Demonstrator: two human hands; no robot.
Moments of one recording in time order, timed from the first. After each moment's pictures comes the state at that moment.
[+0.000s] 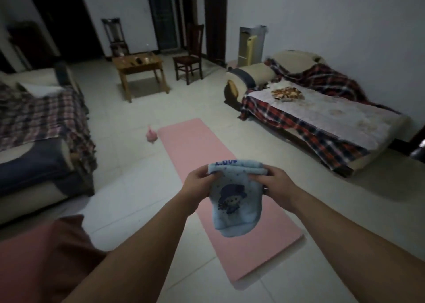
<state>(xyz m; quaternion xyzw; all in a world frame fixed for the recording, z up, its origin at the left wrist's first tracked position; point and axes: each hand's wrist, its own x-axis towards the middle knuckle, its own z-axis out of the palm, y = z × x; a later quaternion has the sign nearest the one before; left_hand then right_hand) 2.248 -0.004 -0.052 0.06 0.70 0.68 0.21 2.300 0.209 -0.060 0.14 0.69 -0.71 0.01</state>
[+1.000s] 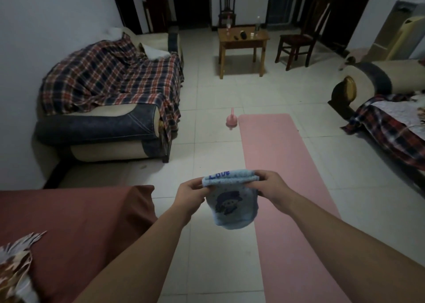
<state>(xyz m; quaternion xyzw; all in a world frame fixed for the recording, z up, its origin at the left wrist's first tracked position) 2.070 -0.198 -0.110 -0.22 0.69 0.68 0.03 1.994 0.012 -0.129 -0.01 0.74 -0.64 0.22</state>
